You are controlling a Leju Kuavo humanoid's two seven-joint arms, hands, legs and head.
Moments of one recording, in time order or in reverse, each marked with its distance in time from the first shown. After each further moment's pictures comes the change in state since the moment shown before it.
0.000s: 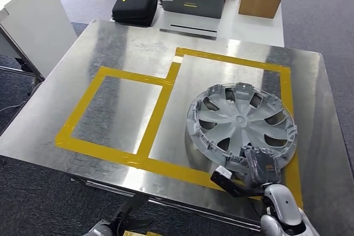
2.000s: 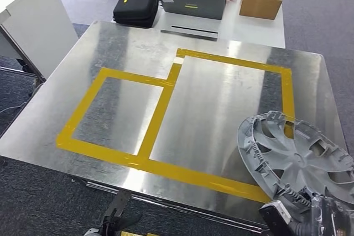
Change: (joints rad) left arm 0.053 0.034 0.142 0.000 0.107 0.033 -0.119; right arm 0.574 0.236 -0.403 -0.573 -0.009 -0.063 -0.025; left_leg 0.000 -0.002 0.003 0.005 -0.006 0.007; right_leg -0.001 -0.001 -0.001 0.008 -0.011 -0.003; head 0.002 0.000
